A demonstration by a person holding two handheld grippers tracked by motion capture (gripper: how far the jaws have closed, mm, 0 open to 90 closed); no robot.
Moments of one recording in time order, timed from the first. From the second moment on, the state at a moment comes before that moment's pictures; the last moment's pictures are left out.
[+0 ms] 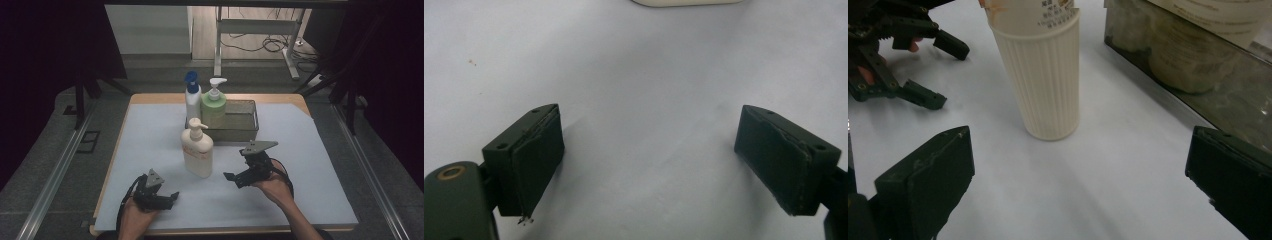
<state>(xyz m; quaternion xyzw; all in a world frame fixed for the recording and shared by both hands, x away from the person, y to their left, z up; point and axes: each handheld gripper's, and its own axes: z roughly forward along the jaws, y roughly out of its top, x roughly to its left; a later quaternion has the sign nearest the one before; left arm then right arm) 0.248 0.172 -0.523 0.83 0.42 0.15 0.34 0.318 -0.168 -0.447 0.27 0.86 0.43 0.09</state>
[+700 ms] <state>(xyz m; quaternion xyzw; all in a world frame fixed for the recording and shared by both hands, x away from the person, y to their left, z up) 0.248 0.172 -0.523 0.83 0.42 0.15 0.34 0.322 -0.122 -0.430 0.25 0.86 0.44 0.10</state>
